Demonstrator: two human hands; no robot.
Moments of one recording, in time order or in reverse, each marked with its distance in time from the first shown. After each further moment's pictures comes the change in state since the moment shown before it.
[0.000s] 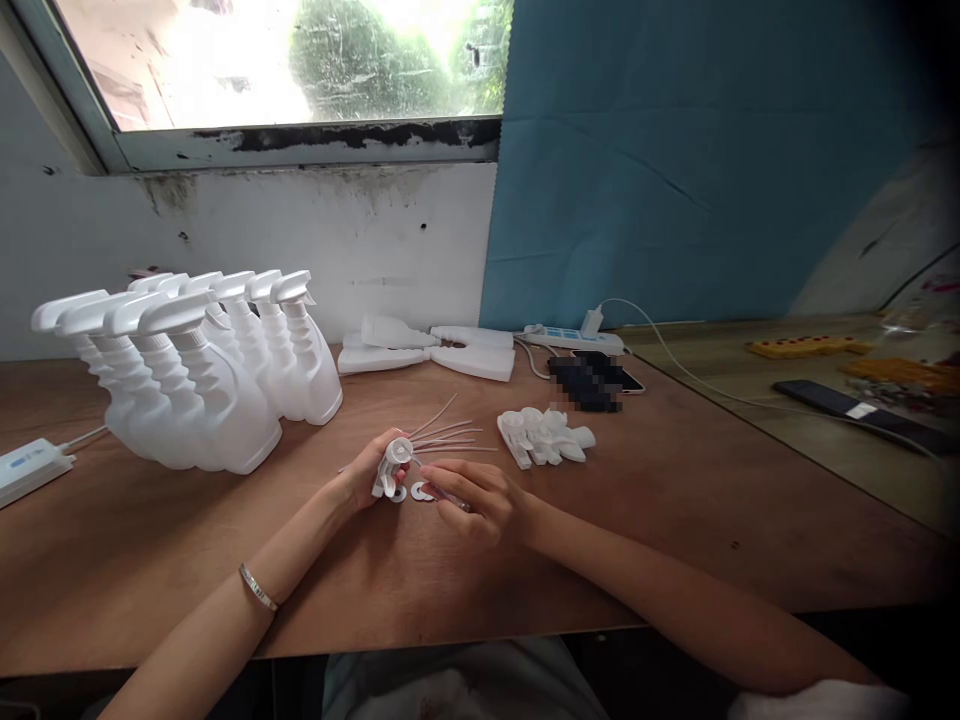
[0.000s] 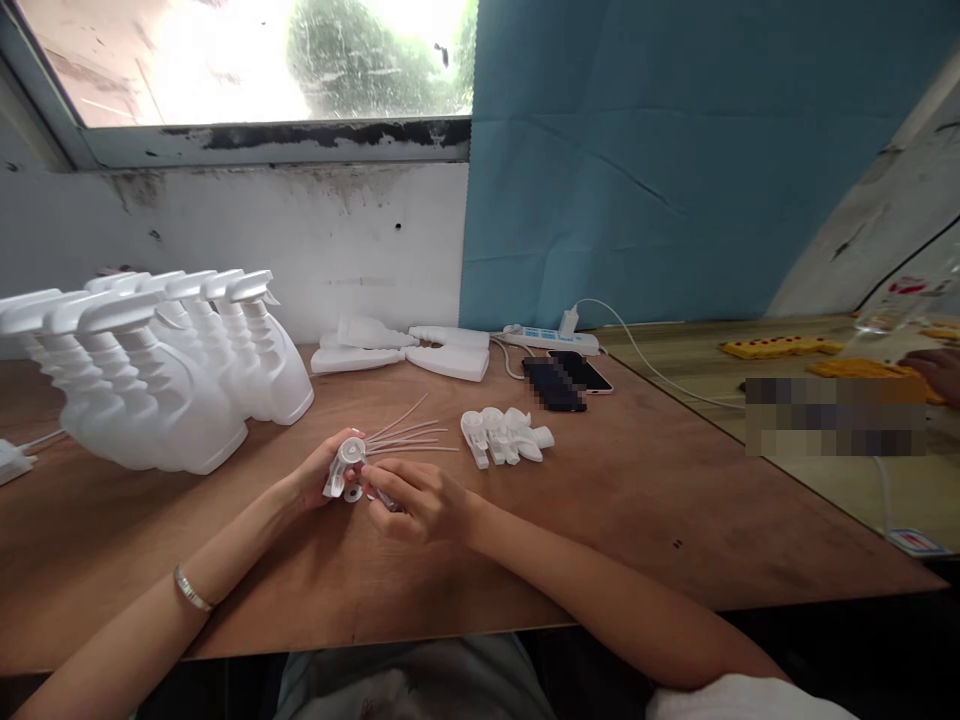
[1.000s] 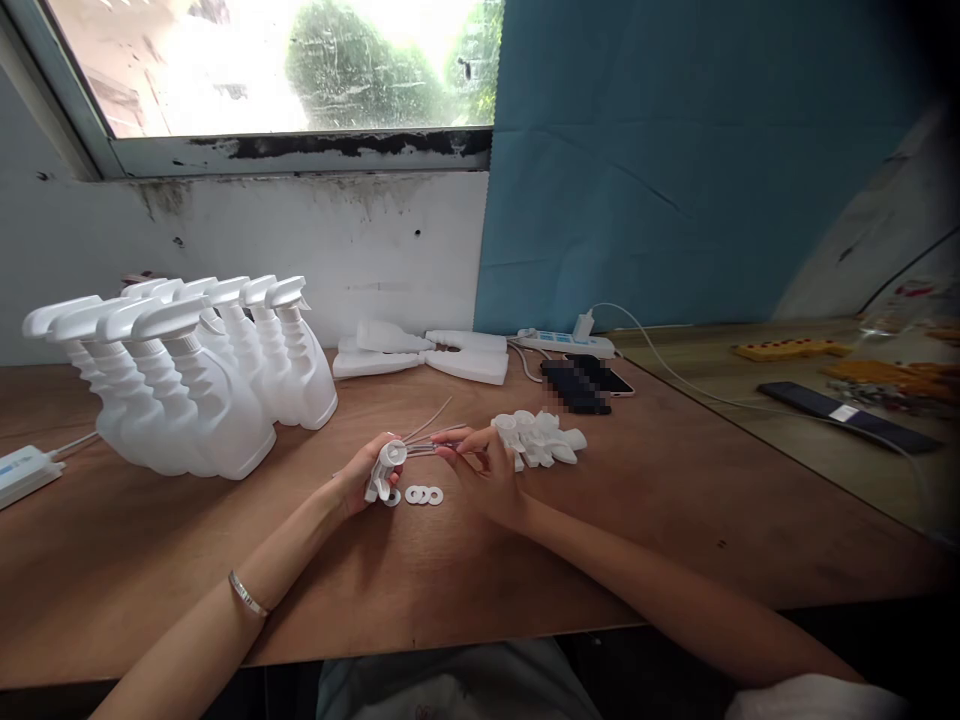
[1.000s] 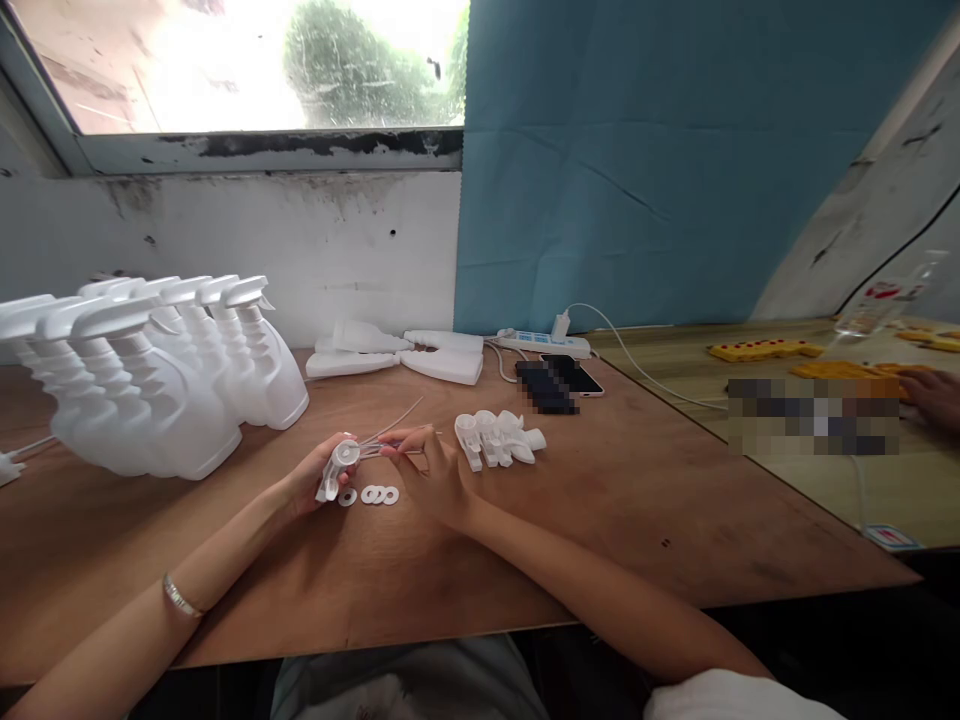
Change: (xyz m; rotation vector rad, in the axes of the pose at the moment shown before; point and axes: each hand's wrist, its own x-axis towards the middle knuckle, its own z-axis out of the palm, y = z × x) left_hand 0.003 -0.001 -0.005 -0.021 0.009 0.058; right_hand -0.013 0.001 0.014 0.512 0.261 0.909
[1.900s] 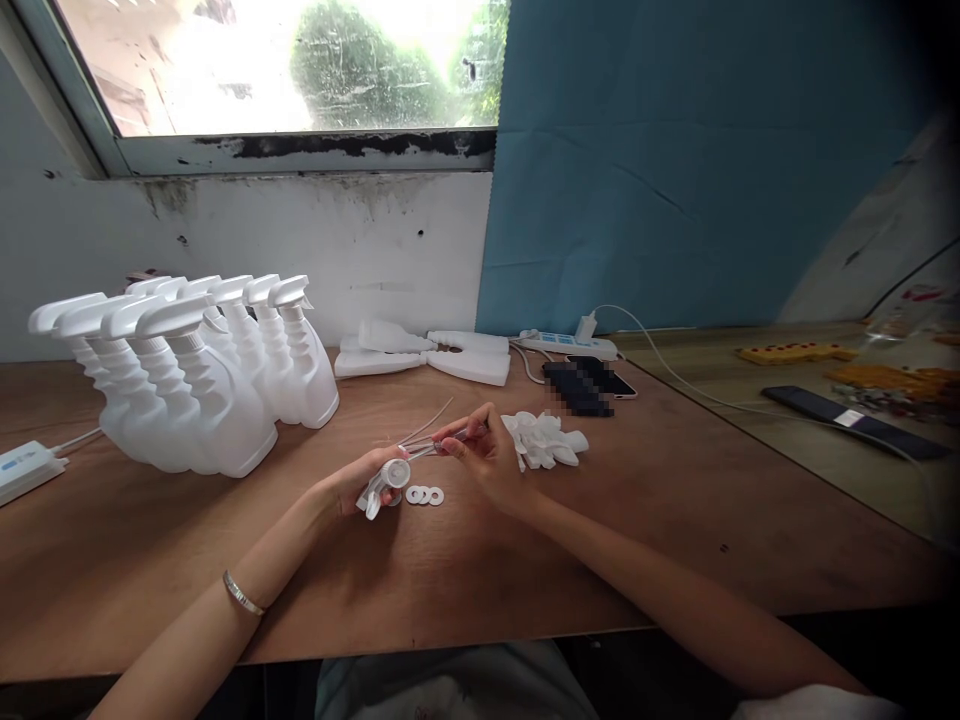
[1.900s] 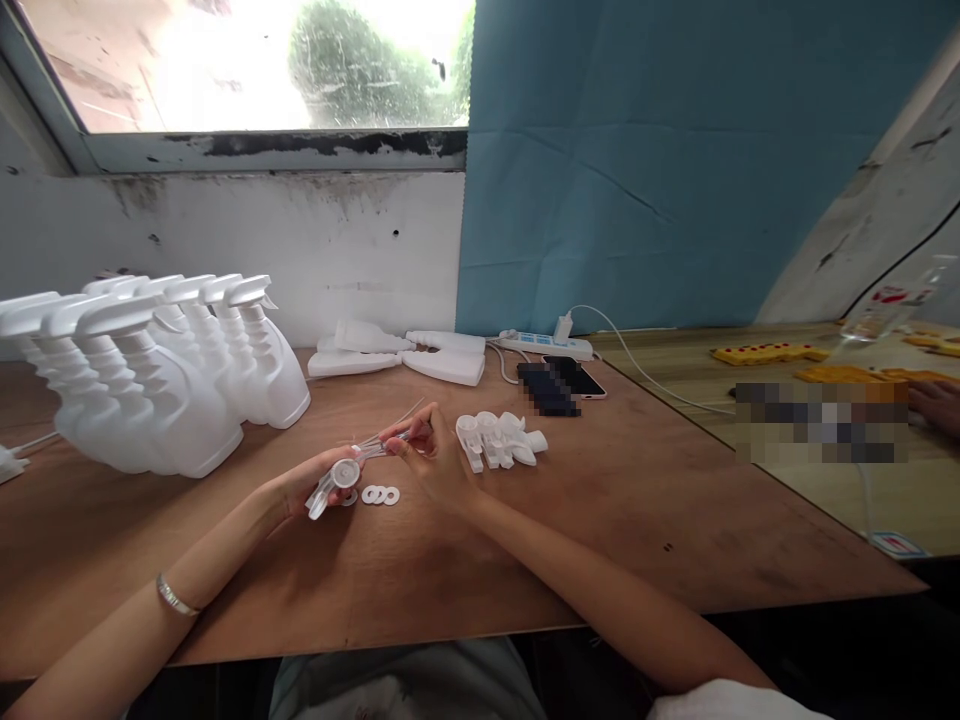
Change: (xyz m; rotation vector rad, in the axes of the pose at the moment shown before) left_hand -0.009 0.002 -0.003 0.266 -0.202 -0.052; right_hand 0.016 -0.006 -0.007 0.378 -0.089 0.366
